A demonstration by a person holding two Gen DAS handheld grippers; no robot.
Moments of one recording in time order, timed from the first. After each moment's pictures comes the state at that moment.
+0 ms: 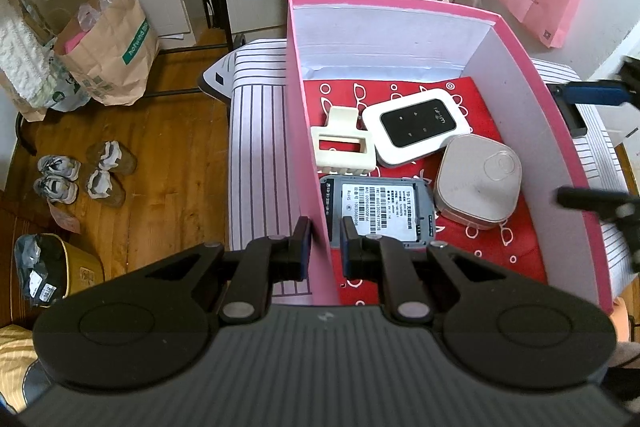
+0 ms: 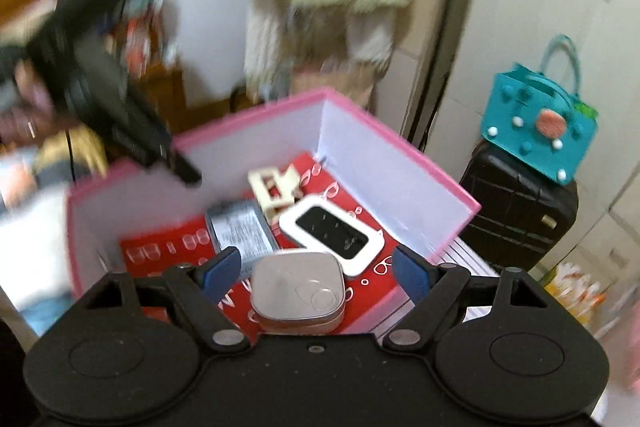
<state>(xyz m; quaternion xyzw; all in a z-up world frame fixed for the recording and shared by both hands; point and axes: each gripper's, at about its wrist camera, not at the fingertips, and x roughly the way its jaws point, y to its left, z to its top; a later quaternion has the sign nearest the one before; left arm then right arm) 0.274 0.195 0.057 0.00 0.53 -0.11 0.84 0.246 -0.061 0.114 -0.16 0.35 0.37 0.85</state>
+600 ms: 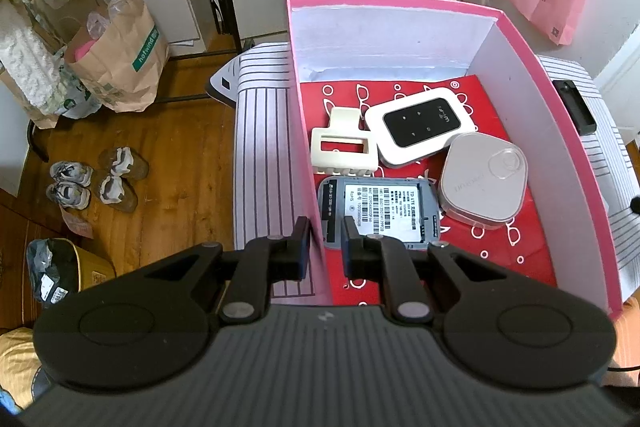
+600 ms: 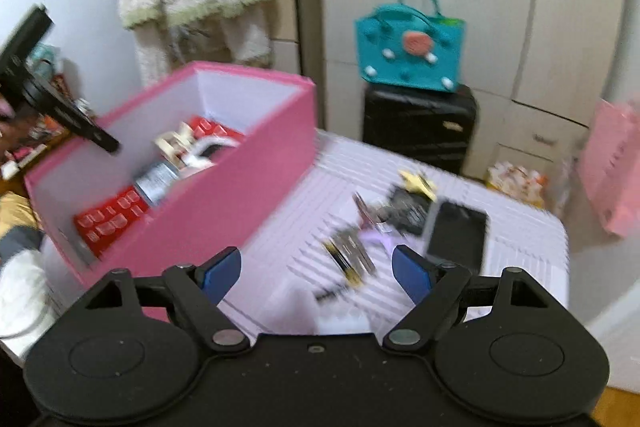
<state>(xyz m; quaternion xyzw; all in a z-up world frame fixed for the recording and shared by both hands) 0.267 0.187 0.057 0.02 0.52 -0.09 0.85 0.183 -0.174 0.069 -0.07 0.38 0.21 0.90</state>
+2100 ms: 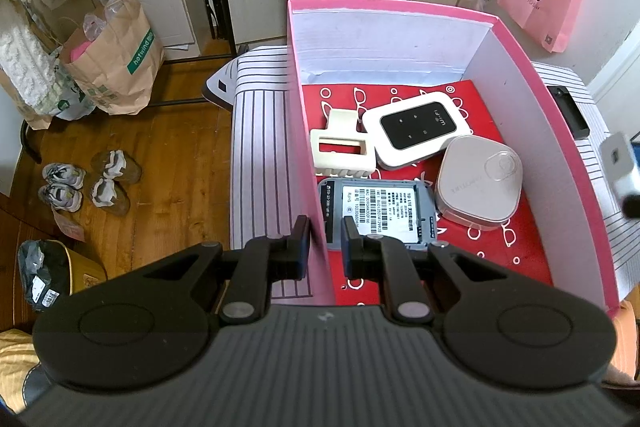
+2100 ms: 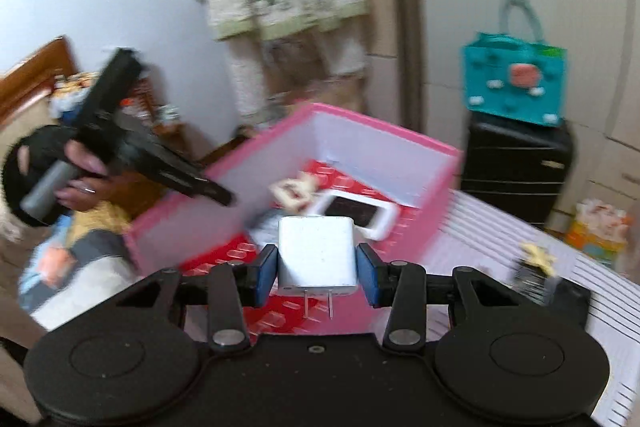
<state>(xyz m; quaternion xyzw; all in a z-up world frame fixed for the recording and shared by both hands) 0.266 0.193 0.055 0.01 0.52 -0.10 0.85 0.209 -0.085 0.118 -0.04 0.37 0.37 0.85</state>
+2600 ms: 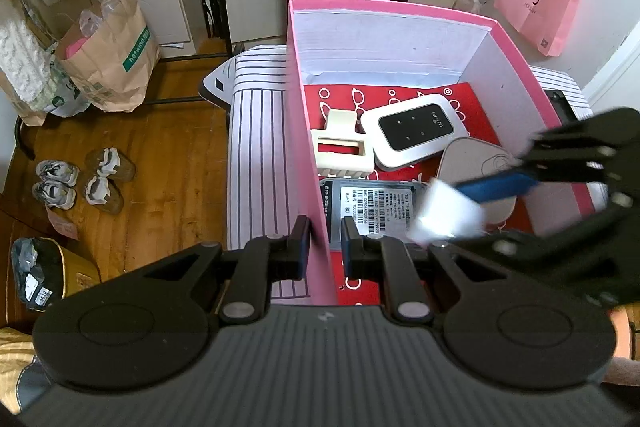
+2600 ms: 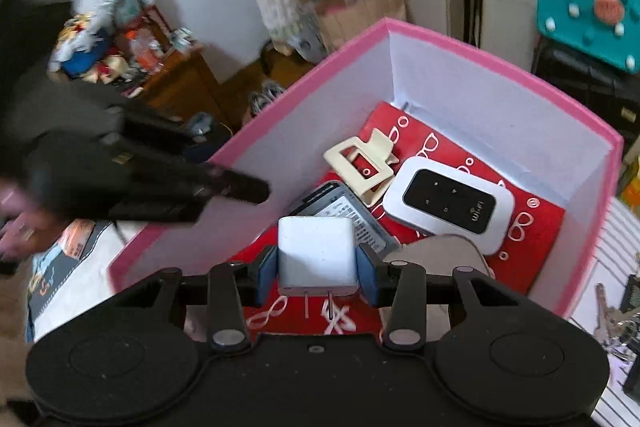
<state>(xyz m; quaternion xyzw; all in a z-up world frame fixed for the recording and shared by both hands) 0.268 0.195 0.054 0.00 0.52 -0.11 0.85 0.285 0.029 0.064 -0.06 0.51 0.38 0.77</state>
